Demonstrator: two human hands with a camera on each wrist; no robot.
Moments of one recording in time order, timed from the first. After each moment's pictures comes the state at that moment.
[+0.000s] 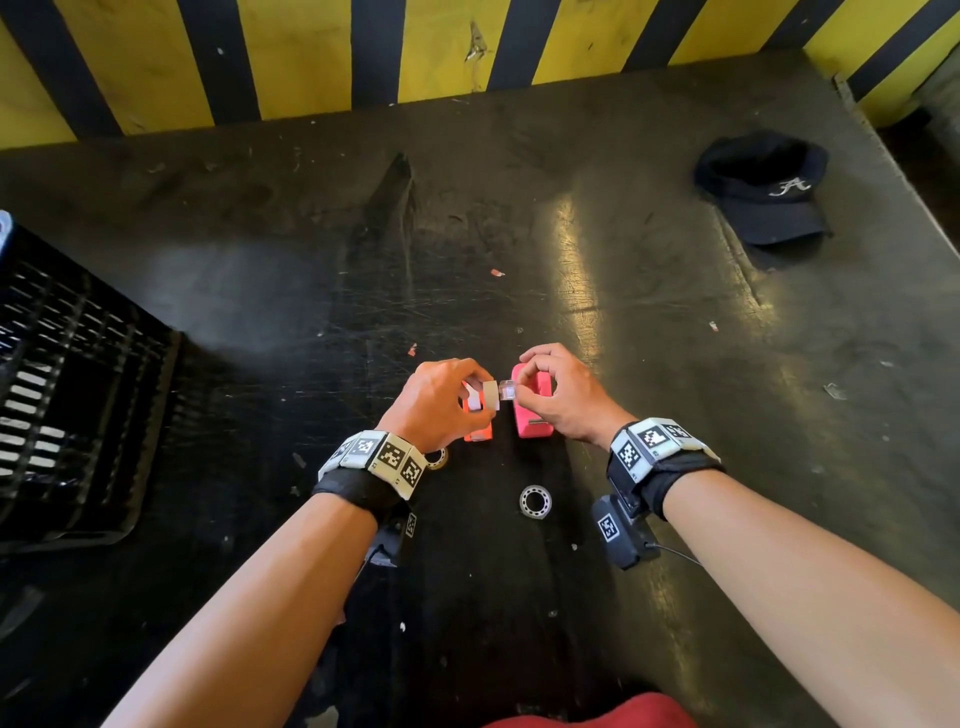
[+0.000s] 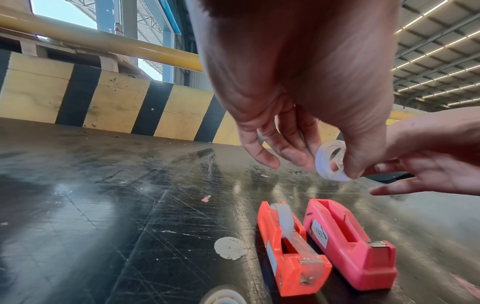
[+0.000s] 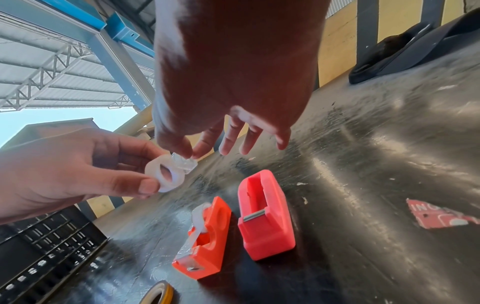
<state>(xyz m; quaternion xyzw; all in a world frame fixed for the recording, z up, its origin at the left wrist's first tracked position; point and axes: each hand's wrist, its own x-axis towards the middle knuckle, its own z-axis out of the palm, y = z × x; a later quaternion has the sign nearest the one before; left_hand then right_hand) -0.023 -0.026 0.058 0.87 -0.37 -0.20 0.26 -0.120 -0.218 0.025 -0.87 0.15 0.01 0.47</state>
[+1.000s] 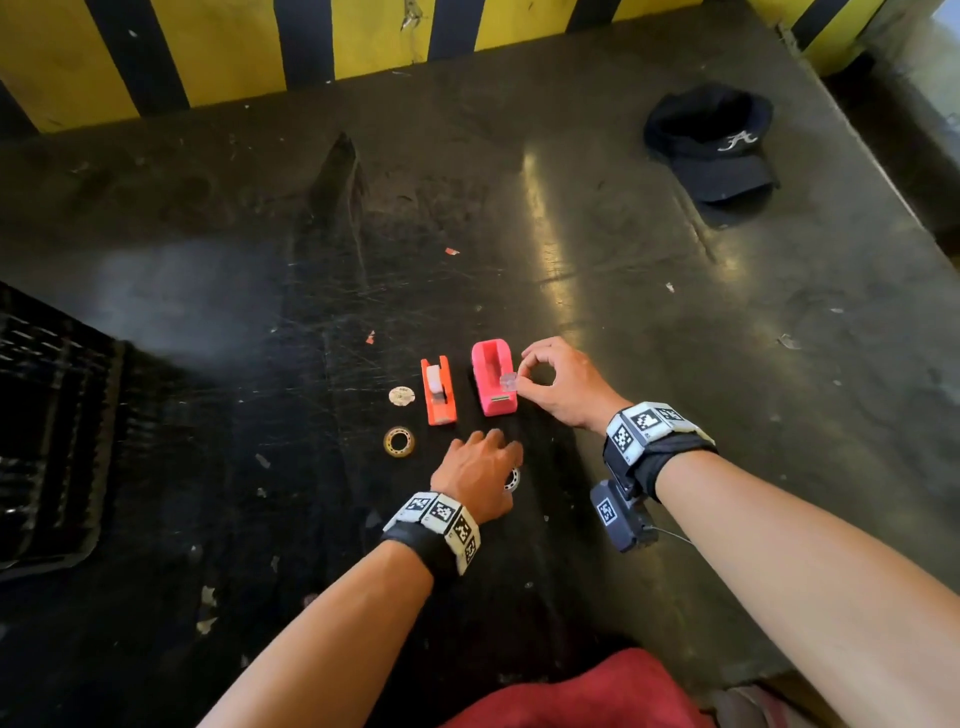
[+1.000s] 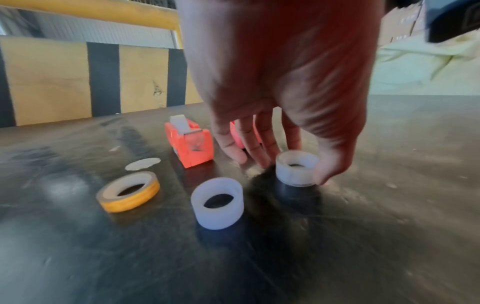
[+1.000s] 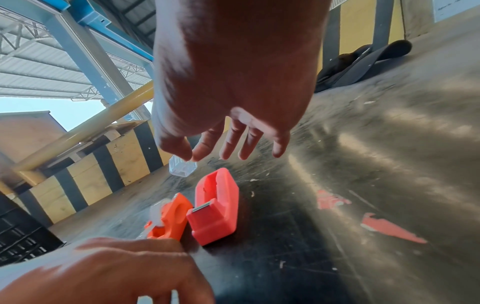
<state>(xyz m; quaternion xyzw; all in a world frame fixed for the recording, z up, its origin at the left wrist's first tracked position) -0.125 -0.060 -0.001 0.82 -0.49 -0.30 -0.01 -0.160 -0.247 0.010 -0.87 0.21 0.03 0.44</state>
